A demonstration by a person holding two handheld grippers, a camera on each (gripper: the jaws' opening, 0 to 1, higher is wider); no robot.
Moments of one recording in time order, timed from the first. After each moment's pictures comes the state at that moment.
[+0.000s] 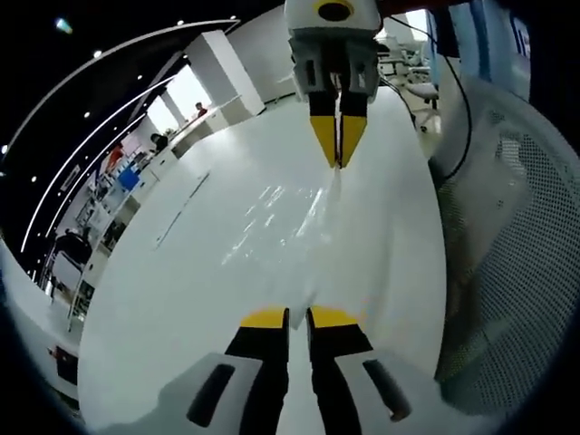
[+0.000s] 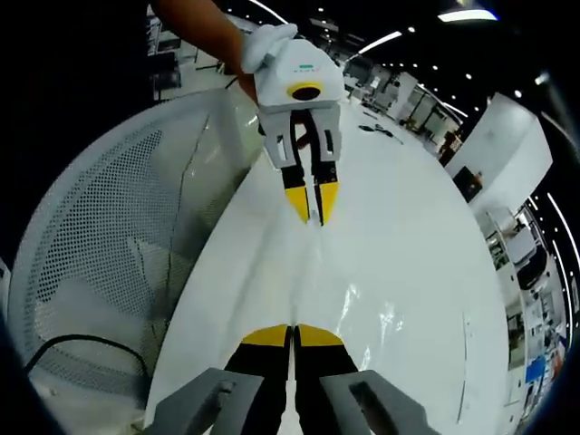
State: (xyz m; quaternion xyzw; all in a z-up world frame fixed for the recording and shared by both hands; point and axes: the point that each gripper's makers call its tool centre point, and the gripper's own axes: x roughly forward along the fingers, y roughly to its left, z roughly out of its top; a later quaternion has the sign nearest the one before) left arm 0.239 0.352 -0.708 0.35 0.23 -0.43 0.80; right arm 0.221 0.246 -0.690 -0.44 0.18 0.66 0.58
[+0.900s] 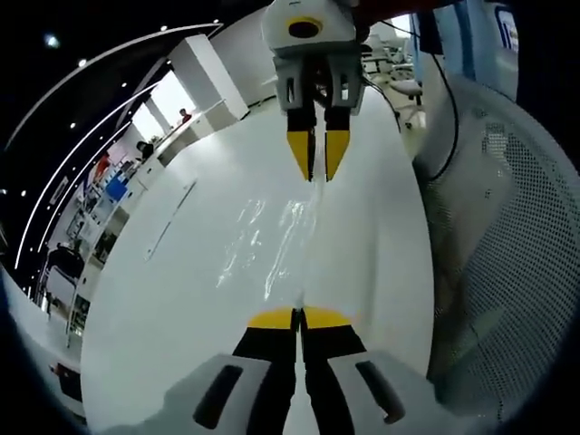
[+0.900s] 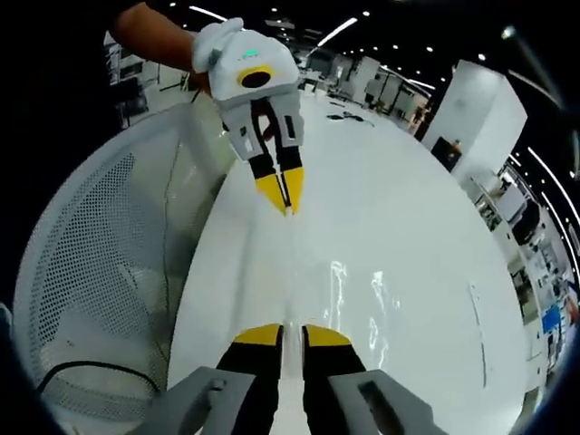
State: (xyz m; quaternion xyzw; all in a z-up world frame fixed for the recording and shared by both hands) left arm 0.229 0.343 -0.701 0.36 0.23 -0.46 0.78; right arm 0.225 0.246 -0.693 -0.36 0.23 0.63 0.64
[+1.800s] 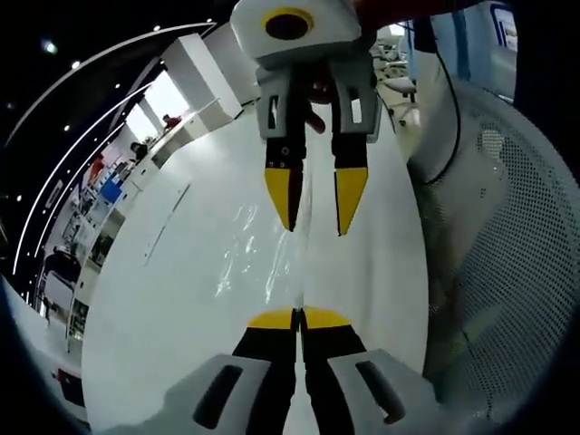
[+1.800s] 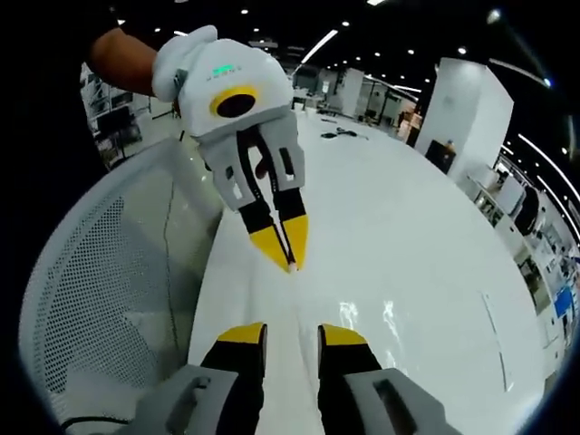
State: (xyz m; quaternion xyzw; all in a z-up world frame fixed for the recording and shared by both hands) left arm 0.227 0.337 -0.698 0.37 0.23 -0.47 0.77; right arm 0.216 0.297 -0.692 -0.32 0.23 0.64 0.66
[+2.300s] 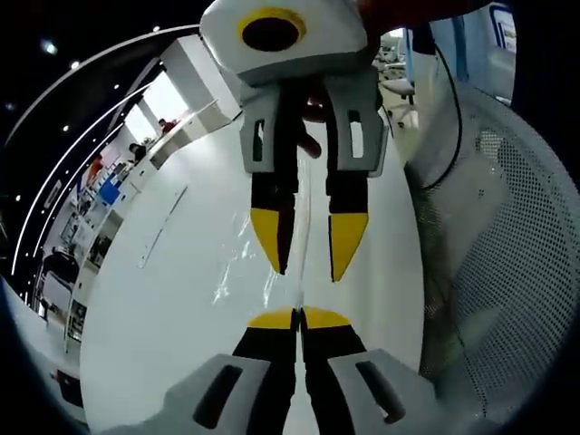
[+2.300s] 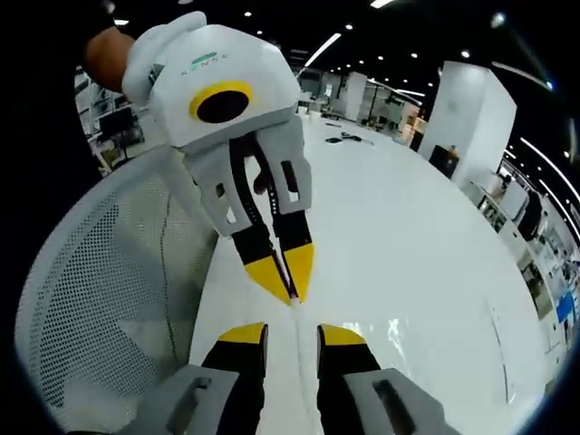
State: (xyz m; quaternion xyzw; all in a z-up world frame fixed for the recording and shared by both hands) left arm 0.222 0.331 -0.698 0.37 0.23 -0.48 0.77; right arm 0.211 0.324 -0.695 -0.32 0.22 0.65 0.65
